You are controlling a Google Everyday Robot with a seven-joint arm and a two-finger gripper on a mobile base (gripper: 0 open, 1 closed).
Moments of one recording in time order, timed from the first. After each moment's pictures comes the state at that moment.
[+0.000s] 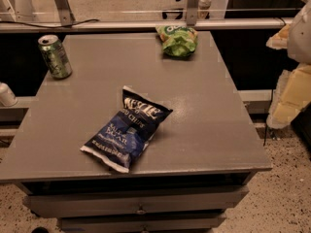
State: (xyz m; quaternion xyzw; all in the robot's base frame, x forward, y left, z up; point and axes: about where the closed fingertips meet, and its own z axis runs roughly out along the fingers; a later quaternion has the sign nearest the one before) arm 0.438 -0.216 0.978 -0.60 0.78 -0.04 0.16
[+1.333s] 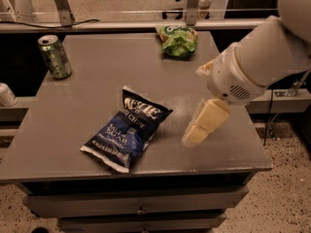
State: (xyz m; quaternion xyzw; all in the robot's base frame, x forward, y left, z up) arm 0.446 -0.086 0.913 -0.60 0.75 0.10 0.26
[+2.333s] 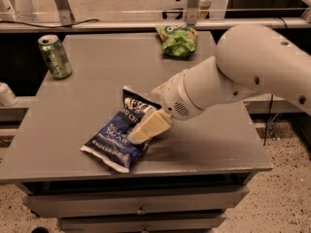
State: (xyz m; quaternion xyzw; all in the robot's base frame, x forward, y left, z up) arm 0.469 0.021 0.861 -0.54 0.74 0.23 0.32
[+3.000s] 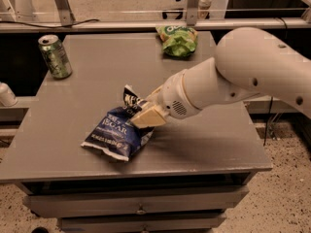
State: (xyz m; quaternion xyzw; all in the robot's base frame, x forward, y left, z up) arm 0.479 0.024 0.859 -0.52 0.75 0.23 0.33
